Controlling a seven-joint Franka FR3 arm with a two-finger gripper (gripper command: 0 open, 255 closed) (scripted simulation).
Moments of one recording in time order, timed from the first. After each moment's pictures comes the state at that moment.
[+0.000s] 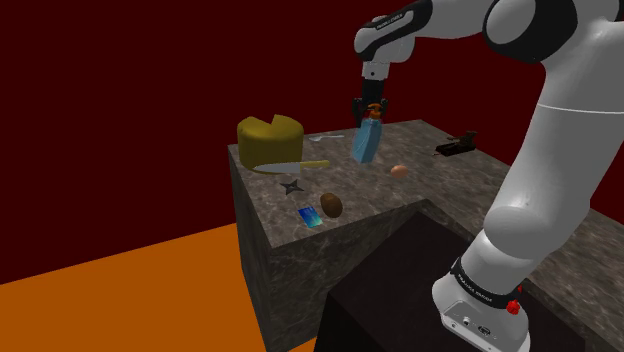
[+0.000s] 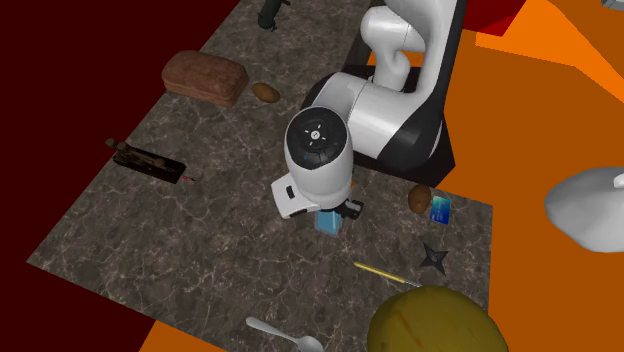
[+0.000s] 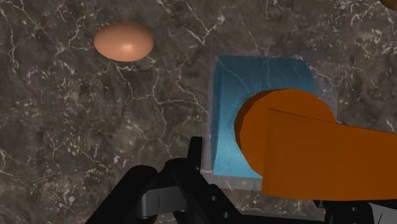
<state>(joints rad) -0.16 0.21 -0.25 -1.82 0.09 1.85 -0.06</state>
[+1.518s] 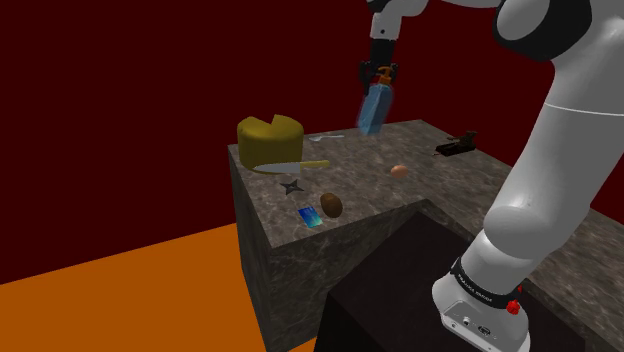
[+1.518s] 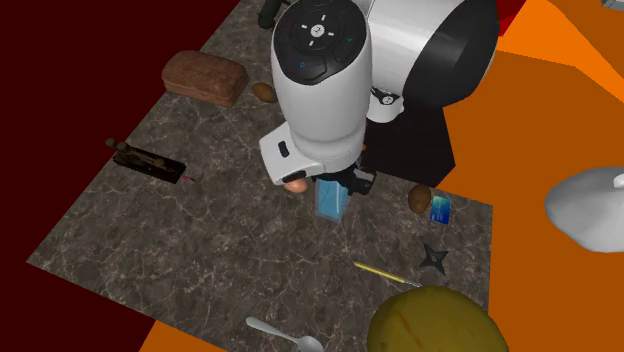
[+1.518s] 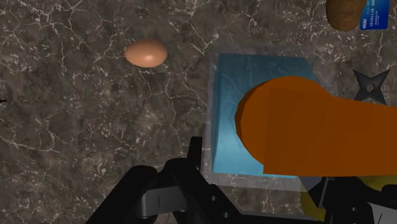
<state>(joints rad) -0.16 0.17 -0.25 -1.56 0.07 1.55 -0.04</state>
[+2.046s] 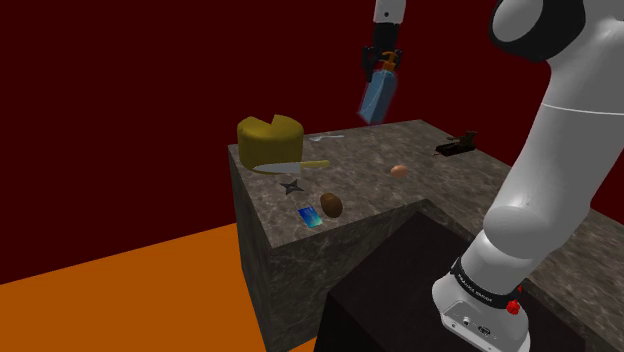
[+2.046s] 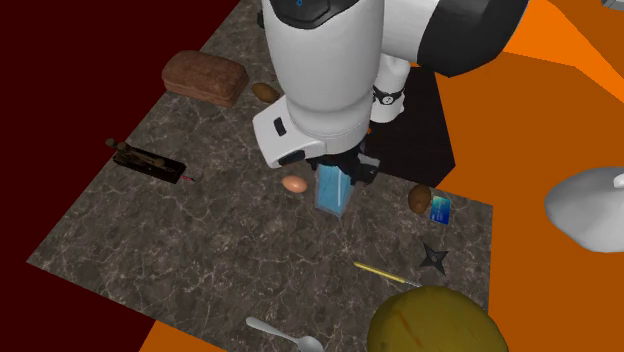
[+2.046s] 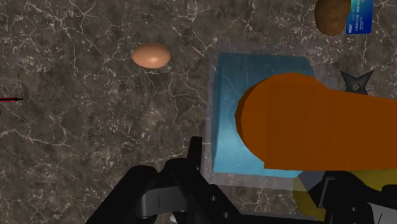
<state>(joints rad) -0.17 0.19 -0.25 -1.43 0.08 1.44 -0.04</state>
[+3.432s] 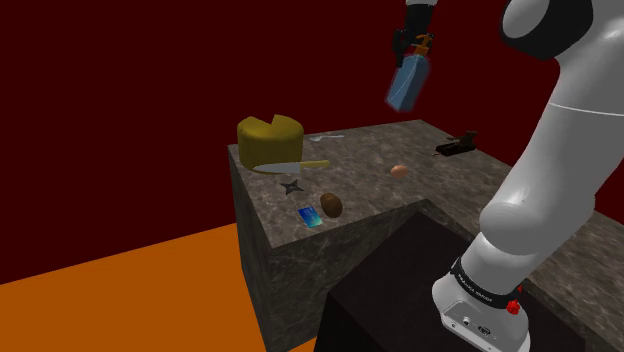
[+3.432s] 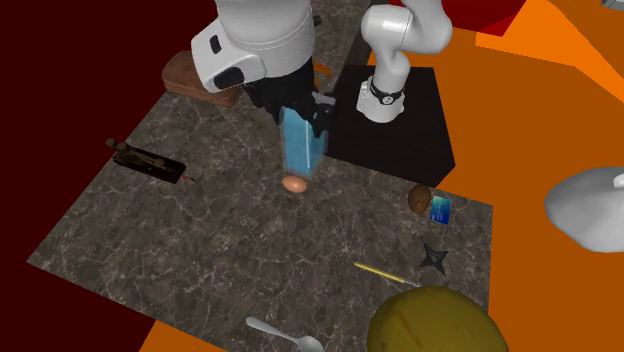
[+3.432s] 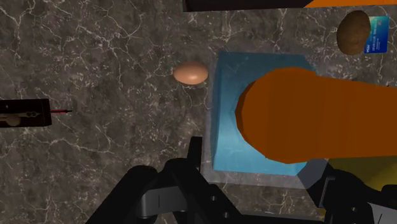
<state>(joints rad) -0.25 0.15 -0.31 -1.34 0.05 1.31 -0.18</state>
